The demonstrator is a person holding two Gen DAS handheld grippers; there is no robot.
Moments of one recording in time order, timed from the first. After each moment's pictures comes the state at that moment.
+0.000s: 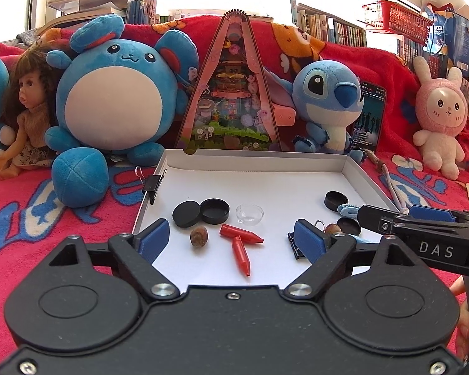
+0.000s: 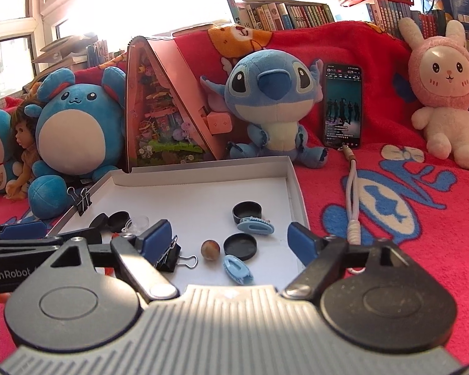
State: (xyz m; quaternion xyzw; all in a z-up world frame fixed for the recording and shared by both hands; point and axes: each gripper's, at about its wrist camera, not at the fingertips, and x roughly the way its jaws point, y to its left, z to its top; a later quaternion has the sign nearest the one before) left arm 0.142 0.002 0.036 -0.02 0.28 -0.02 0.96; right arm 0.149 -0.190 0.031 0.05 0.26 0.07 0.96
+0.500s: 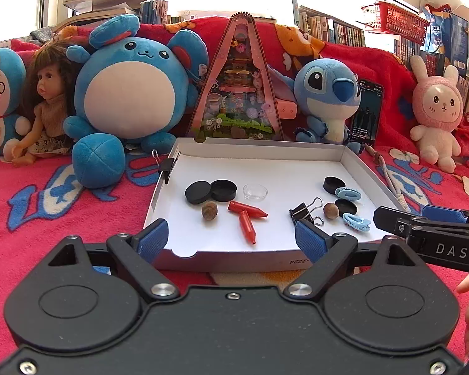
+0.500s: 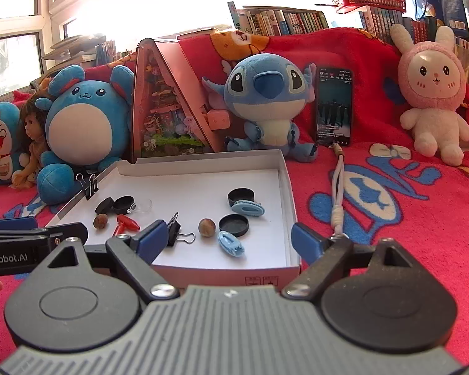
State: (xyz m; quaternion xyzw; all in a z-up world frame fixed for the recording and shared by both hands) left arm 0.101 0.009 0.033 -0.02 0.28 -0.01 0.96; right arm 0.112 -0.198 0.030 0.04 0.25 0.07 0.96
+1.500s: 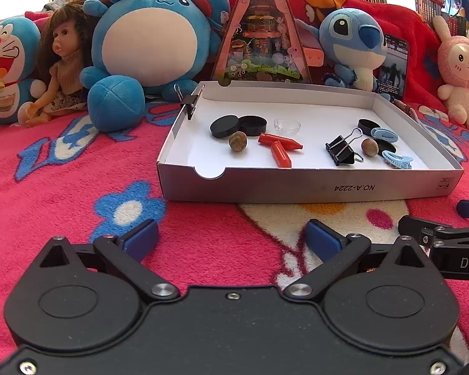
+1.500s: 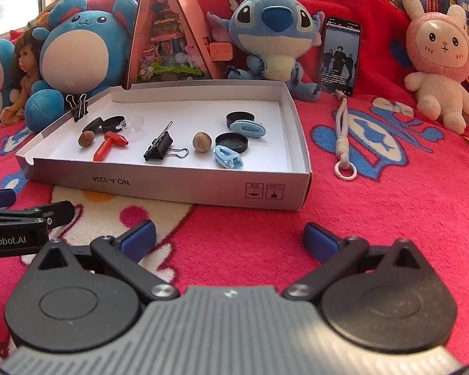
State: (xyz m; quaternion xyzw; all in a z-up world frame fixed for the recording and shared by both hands) left arm 0.100 0.016 -0.024 0.00 0.32 0.03 0.95; right arm 0.105 -0.184 -0.021 -0.01 0.33 0.06 0.94
